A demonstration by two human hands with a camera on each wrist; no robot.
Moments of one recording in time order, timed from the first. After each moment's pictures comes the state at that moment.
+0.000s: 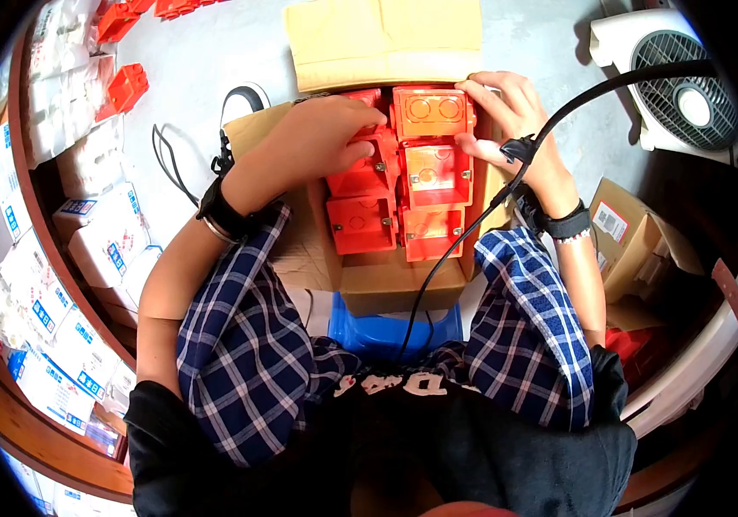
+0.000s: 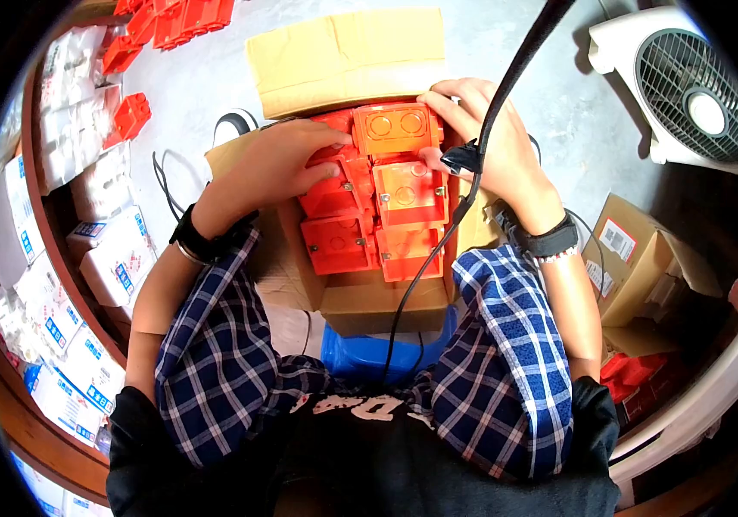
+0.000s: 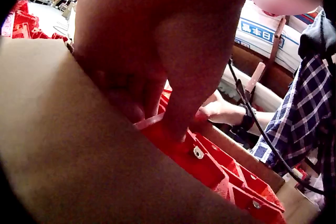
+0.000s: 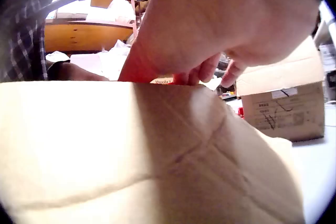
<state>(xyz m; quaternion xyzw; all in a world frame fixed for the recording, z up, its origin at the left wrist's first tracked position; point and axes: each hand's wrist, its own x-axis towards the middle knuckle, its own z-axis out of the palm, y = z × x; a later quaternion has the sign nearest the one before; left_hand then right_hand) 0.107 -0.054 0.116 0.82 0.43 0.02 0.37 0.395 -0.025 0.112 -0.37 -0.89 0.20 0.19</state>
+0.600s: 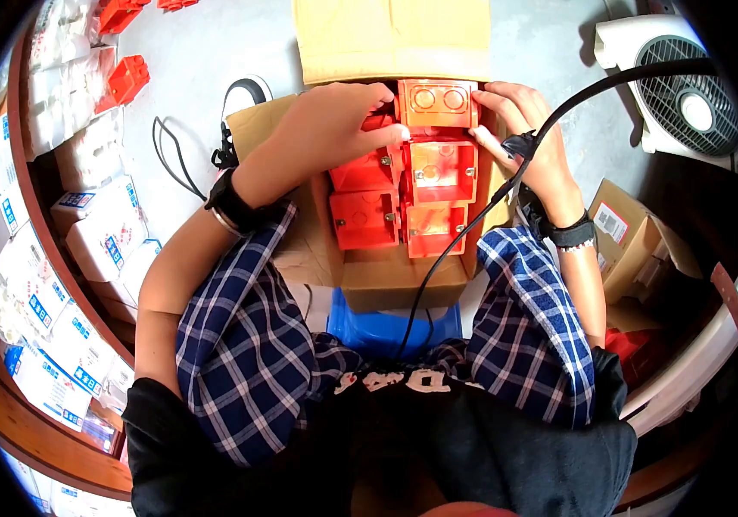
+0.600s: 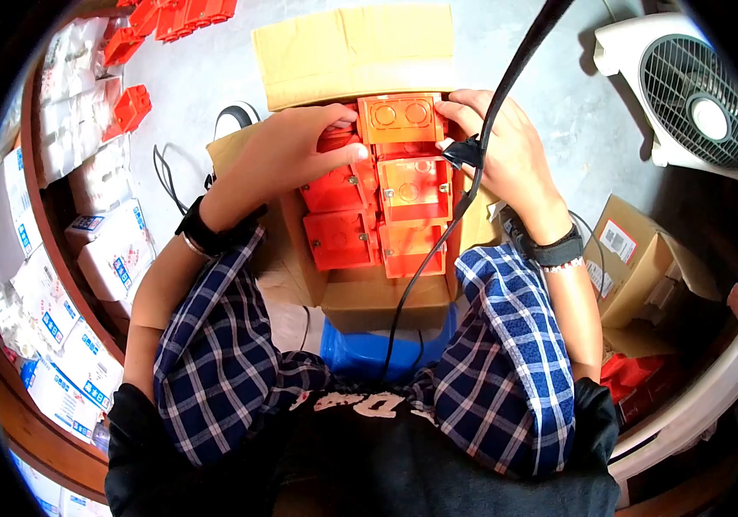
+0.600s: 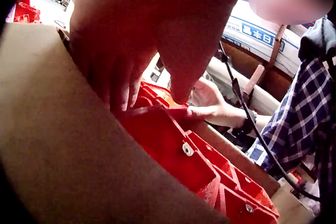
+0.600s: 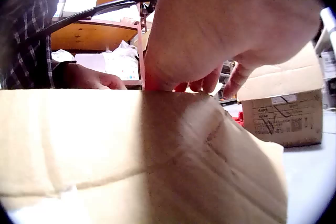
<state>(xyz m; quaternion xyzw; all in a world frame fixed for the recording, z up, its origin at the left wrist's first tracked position) 0.117 -0.051 0.121 0.77 0.49 0.09 0.40 0.398 -0.031 0.116 -0.37 -0.89 0.20 0.20</state>
